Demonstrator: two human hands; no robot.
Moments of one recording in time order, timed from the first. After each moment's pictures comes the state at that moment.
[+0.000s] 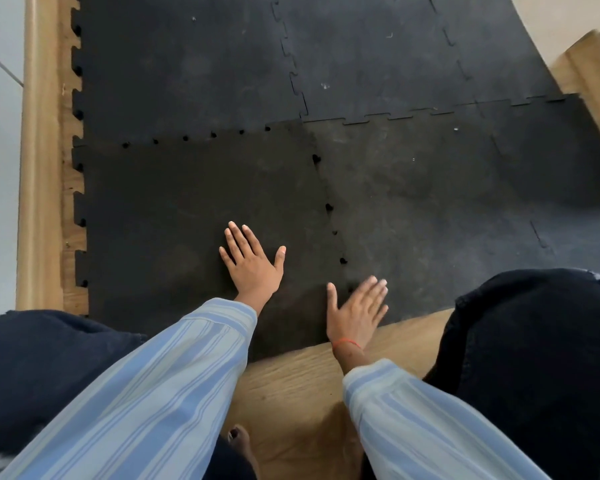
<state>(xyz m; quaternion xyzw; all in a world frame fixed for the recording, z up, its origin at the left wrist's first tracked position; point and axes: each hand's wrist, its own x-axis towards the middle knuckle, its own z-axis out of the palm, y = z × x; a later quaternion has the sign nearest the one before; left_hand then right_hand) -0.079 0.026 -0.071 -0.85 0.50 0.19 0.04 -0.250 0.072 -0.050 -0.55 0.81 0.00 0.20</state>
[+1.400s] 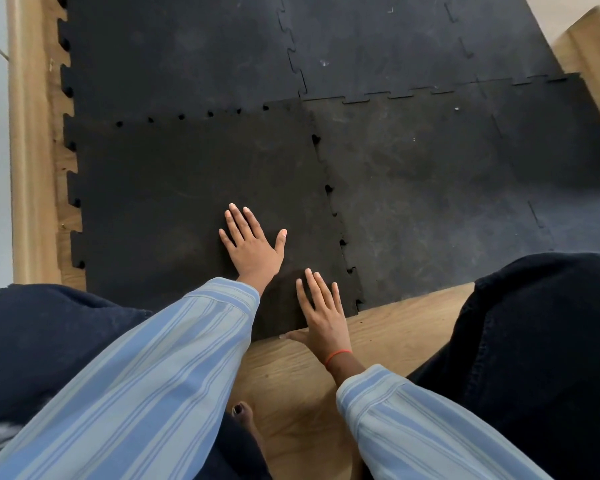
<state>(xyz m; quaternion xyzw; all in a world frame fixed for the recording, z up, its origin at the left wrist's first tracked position) -0.079 0.031 -0.064 -0.84 0.51 0.19 0.05 -0.240 0.123 -0.051 -0.85 0.51 0.08 0.12</state>
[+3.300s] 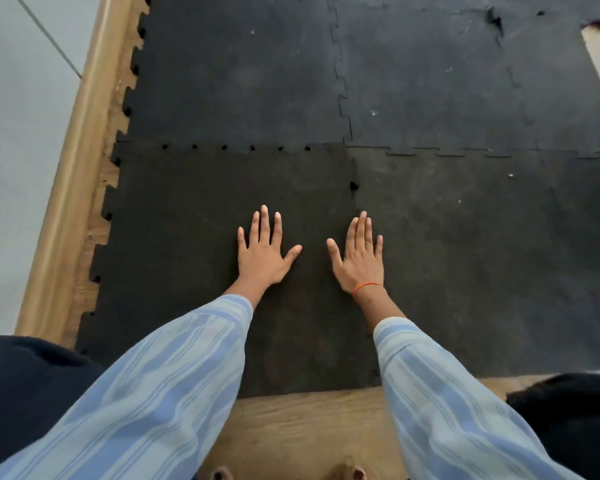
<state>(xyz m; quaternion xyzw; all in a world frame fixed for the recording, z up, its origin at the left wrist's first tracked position) -0.034 -0.030 -0.070 -0.80 0.56 0.23 0.05 -0.212 -0.087 -0.061 -0.77 0.60 0.08 0.19</state>
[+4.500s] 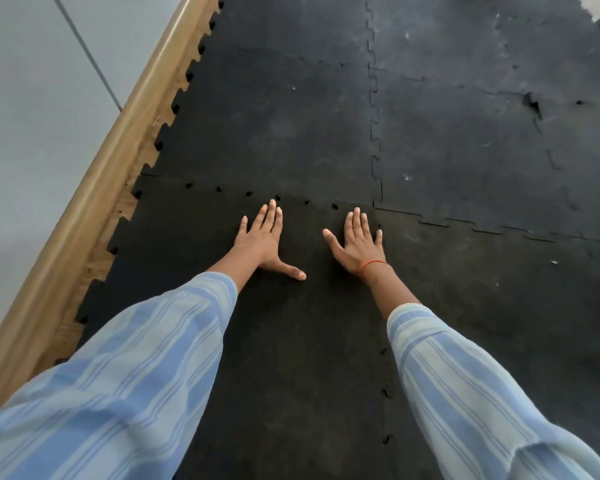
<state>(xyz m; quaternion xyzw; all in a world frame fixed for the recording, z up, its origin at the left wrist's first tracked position) 0.059 -0.136 -0.050 -0.77 0.56 0.29 0.11 -0.125 -0.230 -0.062 -0.82 0.51 0.12 0.23</state>
